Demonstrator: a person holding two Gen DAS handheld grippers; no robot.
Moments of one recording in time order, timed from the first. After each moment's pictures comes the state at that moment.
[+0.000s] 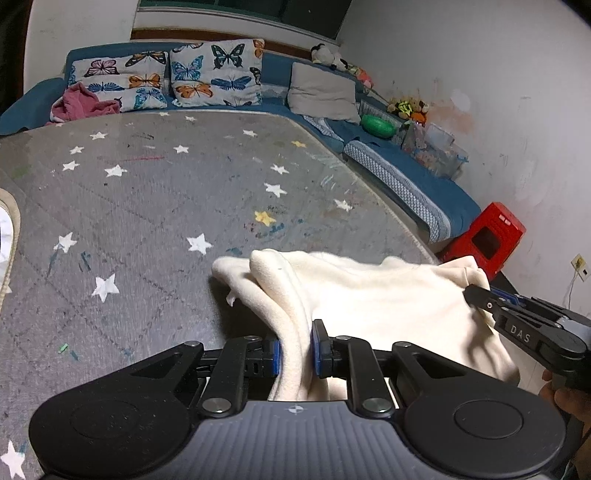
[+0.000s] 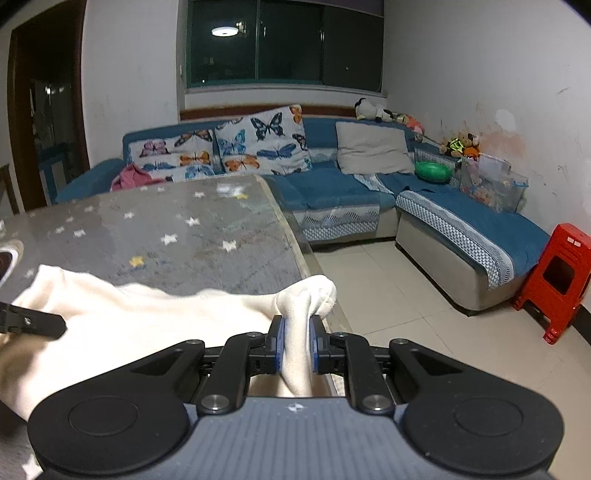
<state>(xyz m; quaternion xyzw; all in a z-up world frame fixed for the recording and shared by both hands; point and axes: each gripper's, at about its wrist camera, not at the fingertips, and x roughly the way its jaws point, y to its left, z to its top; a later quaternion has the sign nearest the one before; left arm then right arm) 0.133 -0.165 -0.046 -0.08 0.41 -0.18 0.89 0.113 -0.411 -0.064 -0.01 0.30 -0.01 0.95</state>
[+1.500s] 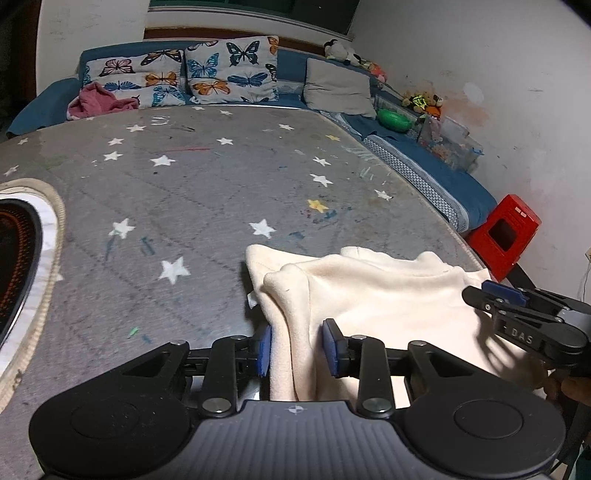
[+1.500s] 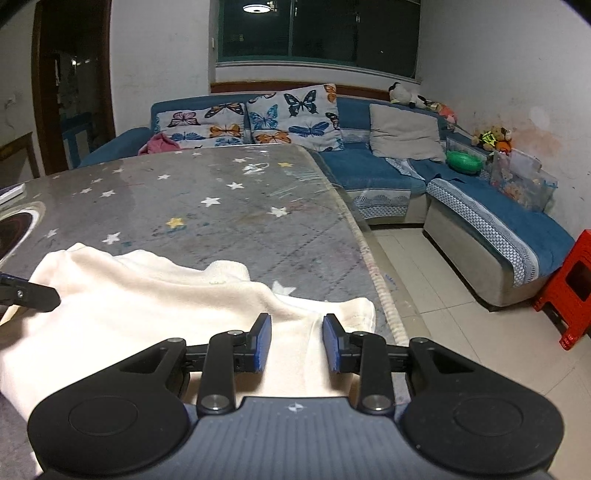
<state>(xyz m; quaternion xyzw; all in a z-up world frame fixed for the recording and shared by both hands) 0.121 -0.120 -0.049 -0.06 0.41 -0.15 0.90 0.110 -0.378 -0.078 -0.03 0.33 0.04 0.94</state>
